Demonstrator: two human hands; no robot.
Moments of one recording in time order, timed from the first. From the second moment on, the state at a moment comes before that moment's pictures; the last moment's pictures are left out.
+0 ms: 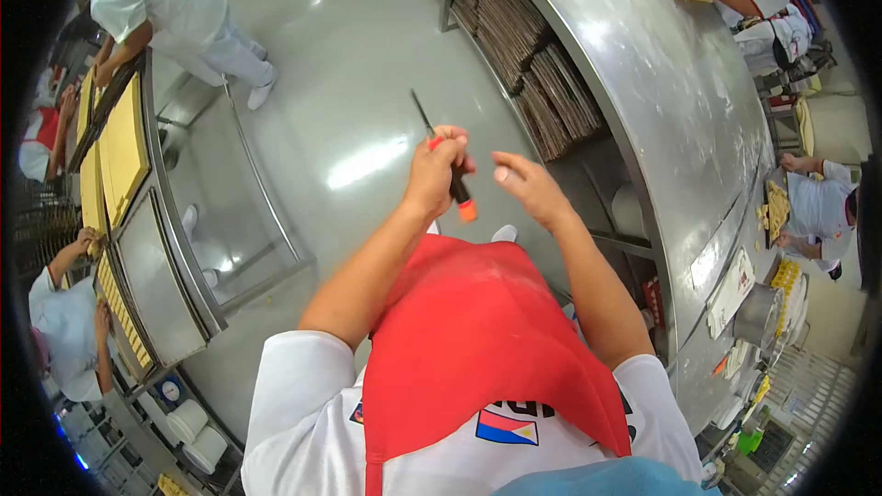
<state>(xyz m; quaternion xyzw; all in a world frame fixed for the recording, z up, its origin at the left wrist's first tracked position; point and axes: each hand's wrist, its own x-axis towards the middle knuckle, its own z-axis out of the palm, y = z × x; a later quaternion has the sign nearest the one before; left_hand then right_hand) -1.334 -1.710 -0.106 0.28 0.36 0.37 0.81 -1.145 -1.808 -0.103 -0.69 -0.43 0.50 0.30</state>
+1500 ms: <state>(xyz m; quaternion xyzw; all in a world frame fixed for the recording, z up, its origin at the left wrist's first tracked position) -1.298 -1.692 -0.060 0.35 0.42 0.38 0.74 -1.118 -1.834 -0.043 -0.74 -0.63 0.15 0.21</state>
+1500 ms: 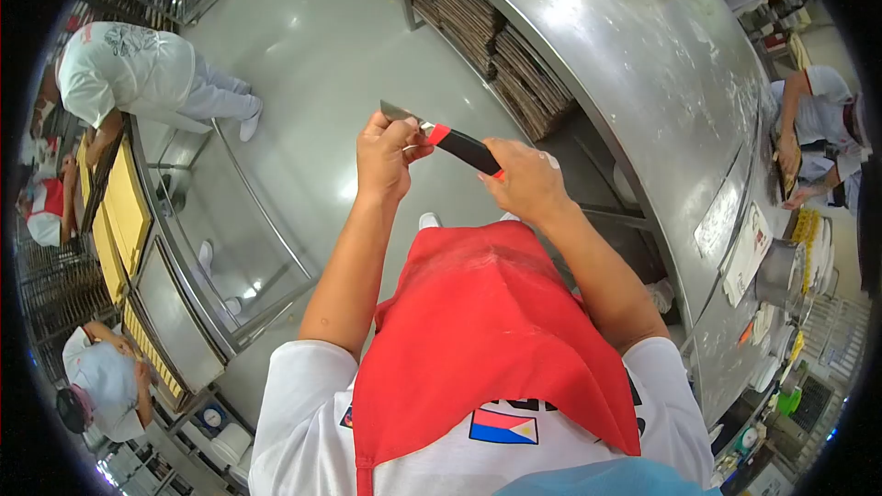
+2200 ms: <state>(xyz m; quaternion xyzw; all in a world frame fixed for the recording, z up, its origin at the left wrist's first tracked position) -1.300 -1.691 -0.069 0.36 0.38 0.39 0.76 -1.115 -1.842 -0.054 -0.74 -0.61 0.18 0.20</state>
